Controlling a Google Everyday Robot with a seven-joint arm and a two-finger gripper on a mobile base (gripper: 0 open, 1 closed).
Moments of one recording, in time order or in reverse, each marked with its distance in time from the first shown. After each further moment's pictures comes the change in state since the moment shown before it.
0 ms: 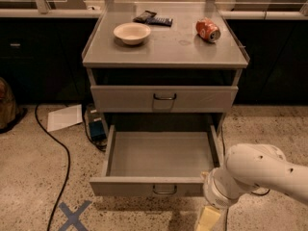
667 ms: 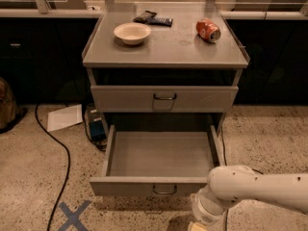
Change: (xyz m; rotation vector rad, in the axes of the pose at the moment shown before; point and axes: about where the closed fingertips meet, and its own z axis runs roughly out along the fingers) arm 0.025 0.020 0.108 -0.126 0.023 0.035
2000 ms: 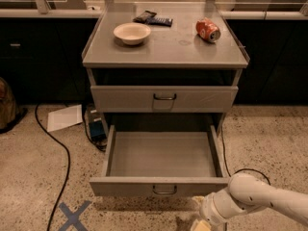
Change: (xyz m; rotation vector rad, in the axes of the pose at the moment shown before) arm 0.014 -0.028 0.050 -0.099 -0.307 0.116
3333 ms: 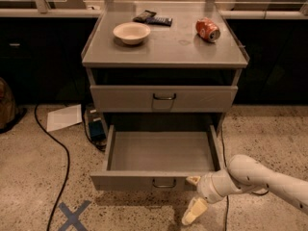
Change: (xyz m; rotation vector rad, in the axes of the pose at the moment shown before) arm -0.048 -0.055 -0.025 0.031 -0.112 -0.108
